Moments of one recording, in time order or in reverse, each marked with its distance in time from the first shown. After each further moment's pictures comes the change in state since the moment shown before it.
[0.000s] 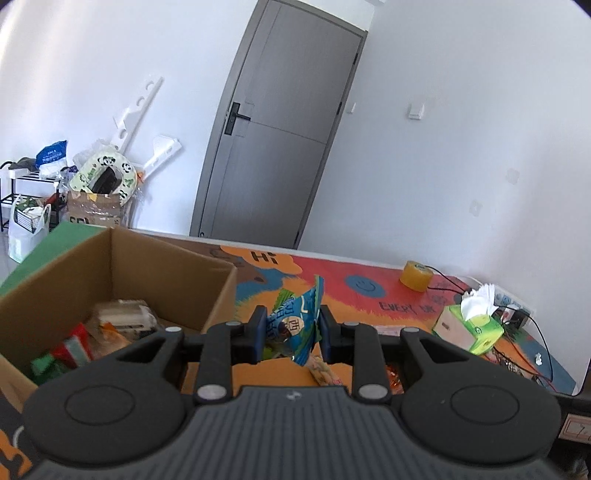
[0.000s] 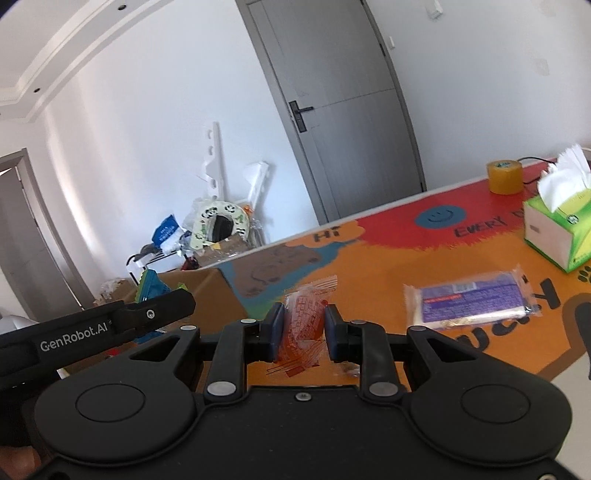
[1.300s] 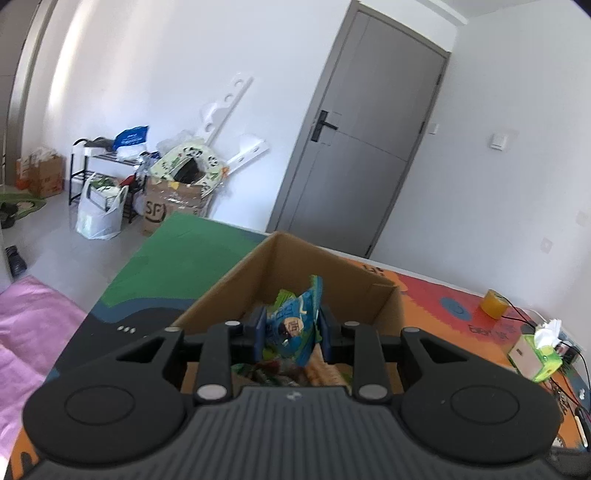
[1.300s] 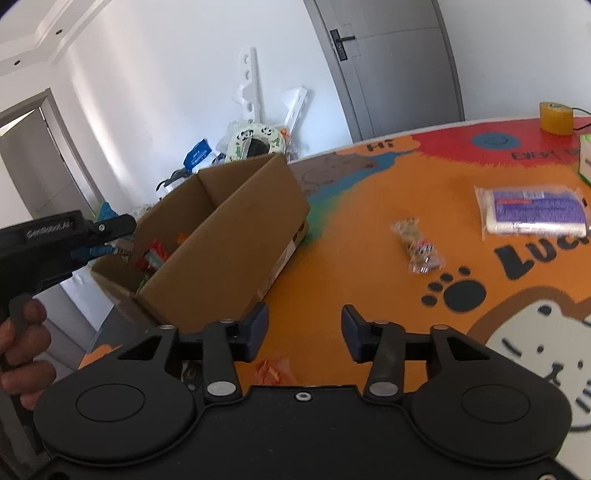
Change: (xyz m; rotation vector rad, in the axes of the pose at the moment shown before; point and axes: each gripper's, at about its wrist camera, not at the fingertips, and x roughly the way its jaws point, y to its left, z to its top) left arm -0.040 0.113 0.010 -0.136 -0.008 0.212; right arm 0.011 0.042 -0.051 -0.061 0.251 0.092
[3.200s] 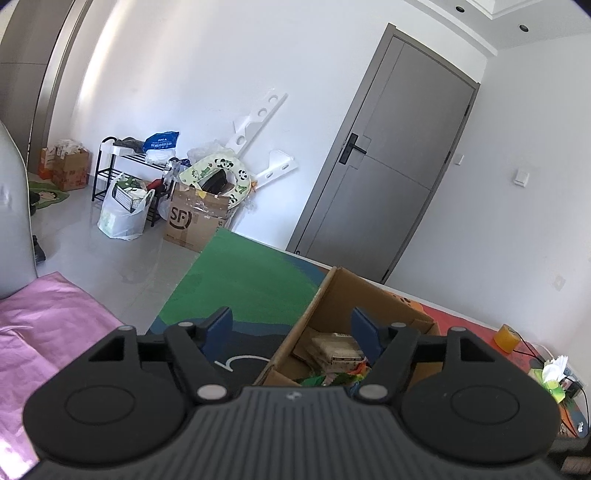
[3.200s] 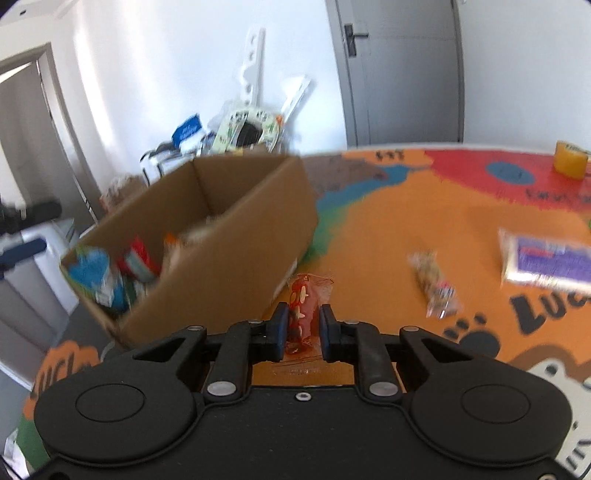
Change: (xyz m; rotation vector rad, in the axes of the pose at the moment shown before) left arm -0.022 0.045 0.017 -0.081 -0.057 0.033; right arm 0.027 0.031 0.031 -0.123 0.021 -0.106
